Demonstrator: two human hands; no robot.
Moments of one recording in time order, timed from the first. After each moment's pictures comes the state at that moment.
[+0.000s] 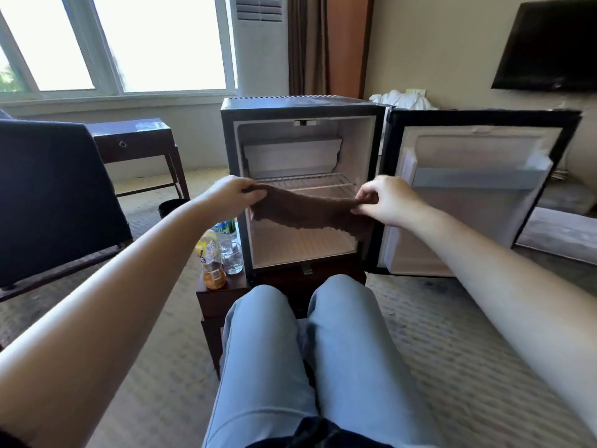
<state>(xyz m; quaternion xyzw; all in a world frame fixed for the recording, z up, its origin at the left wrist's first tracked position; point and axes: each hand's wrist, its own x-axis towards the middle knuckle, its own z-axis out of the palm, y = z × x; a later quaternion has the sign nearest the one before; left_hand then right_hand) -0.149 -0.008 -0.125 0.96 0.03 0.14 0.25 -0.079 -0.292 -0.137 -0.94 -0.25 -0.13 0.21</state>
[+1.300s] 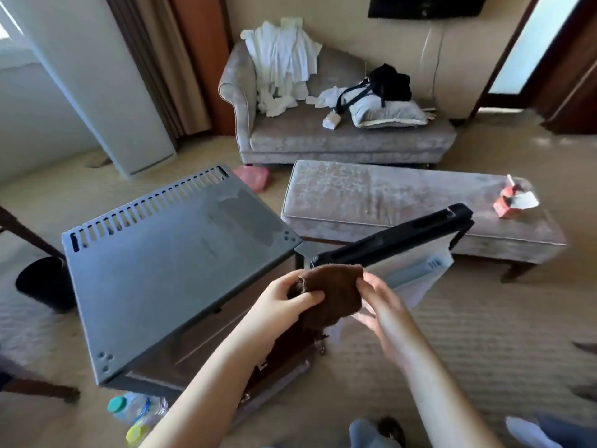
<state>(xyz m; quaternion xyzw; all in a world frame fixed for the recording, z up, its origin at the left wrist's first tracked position) 0.090 -0.145 0.066 0.69 -0.06 -0.24 0.68 0.042 -0.323 0.055 -0.58 0.21 0.03 0.78</state>
